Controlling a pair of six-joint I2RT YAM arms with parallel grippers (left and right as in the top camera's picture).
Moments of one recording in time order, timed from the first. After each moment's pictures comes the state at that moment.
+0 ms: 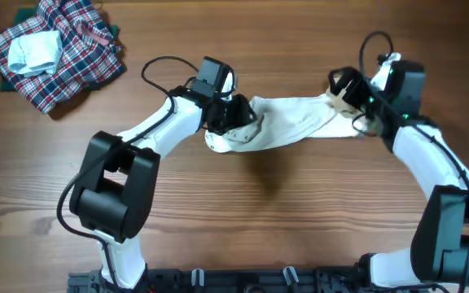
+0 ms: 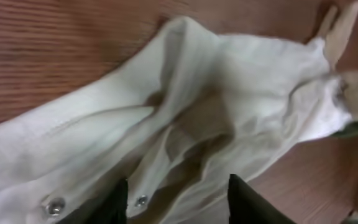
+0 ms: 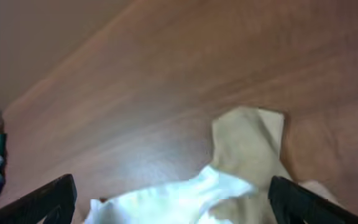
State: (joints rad) left arm -0.44 1.98 1.28 -0.41 0.45 -0.60; right arm -0.09 1.63 0.95 -0.05 -0.32 0.47
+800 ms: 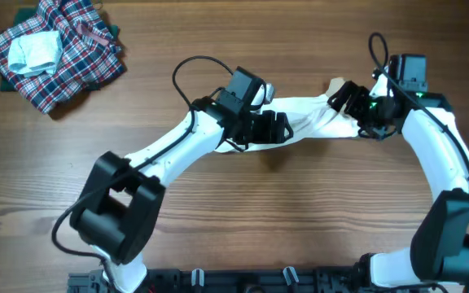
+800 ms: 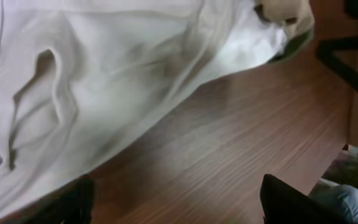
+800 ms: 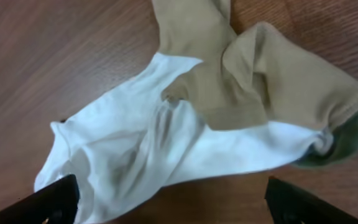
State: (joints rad) left arm -0.61 1.89 1.28 -0.43 0.49 -0.57; right arm -0.09 1.64 1.10 -0.63 -0.31 0.45
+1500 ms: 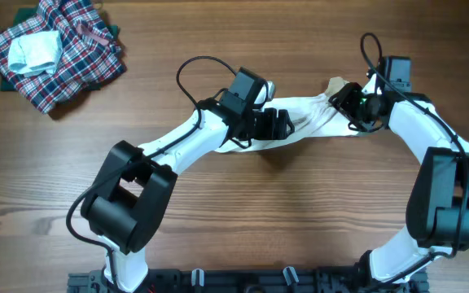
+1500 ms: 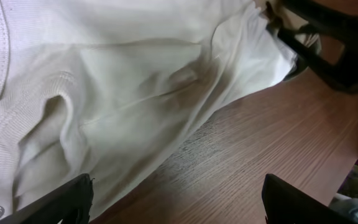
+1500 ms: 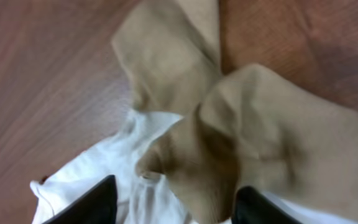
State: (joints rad) left arm -0.61 1.96 1.28 -0.32 0.46 -0.58; right arm -0.09 1.83 1.10 -0.38 -0.31 0.56
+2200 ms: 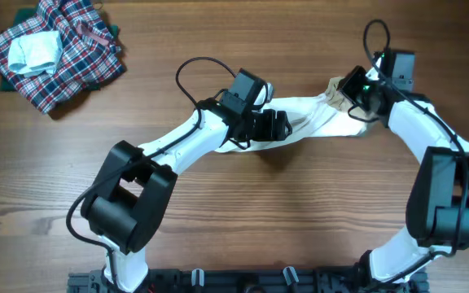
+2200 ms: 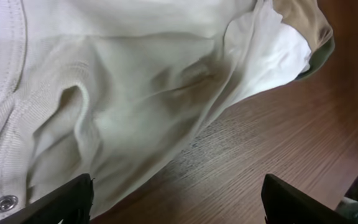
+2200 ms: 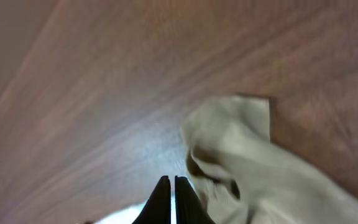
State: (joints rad) left arm -0.61 1.96 1.28 -0.35 0.44 -0.58; right arm -0.09 1.84 1.09 -0.13 -0.30 0.60
